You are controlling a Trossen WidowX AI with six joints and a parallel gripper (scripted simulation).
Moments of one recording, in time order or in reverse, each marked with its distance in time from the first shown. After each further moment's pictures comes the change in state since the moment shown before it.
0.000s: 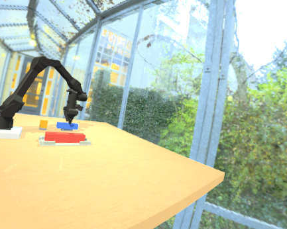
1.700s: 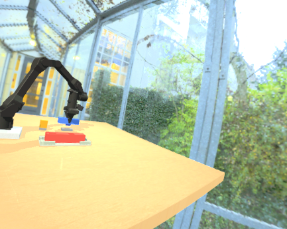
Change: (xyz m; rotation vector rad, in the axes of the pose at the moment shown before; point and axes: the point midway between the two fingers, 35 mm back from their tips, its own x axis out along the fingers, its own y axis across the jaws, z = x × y) arm -0.003 0.002 0.002 -0.001 0.012 -0.006
